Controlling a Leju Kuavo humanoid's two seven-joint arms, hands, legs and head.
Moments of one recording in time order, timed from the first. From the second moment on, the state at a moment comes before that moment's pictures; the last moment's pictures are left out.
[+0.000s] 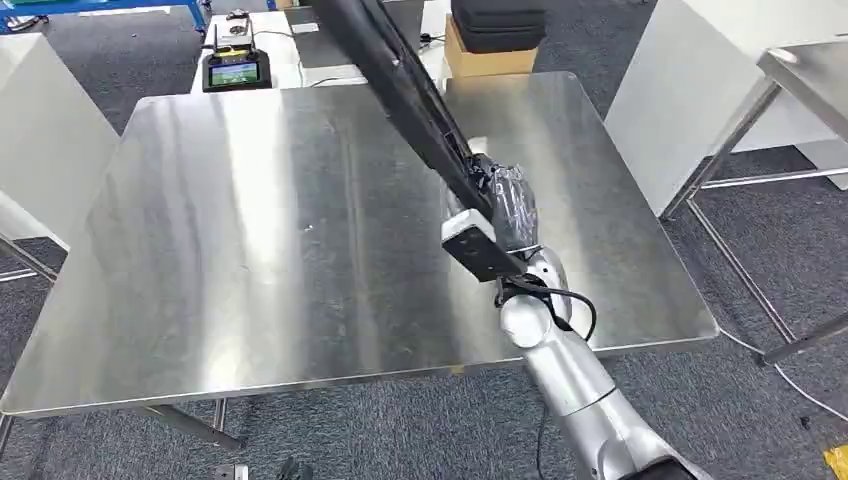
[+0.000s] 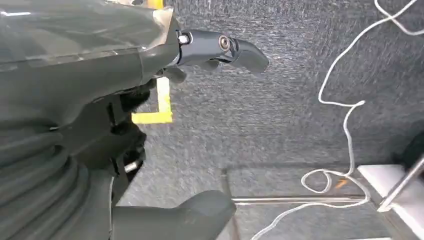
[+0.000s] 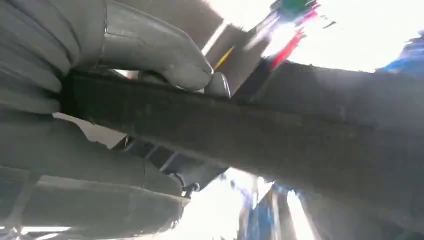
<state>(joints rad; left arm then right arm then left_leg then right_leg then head) -0.14 -0.23 0.04 -0.25 0.16 -0.20 -0.56 -0.48 -0.04 0.32 -1.31 0.75 -0.44 -0.19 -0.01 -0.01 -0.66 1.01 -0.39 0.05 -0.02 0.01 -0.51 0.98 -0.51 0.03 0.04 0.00</state>
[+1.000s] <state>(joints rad) -0.16 -0.20 0.06 -0.25 0.14 -0.27 -0.57 -0.73 -0.11 0.35 -0.34 1.56 -0.43 0.36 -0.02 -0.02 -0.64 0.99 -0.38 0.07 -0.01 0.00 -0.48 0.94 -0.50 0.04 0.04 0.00</state>
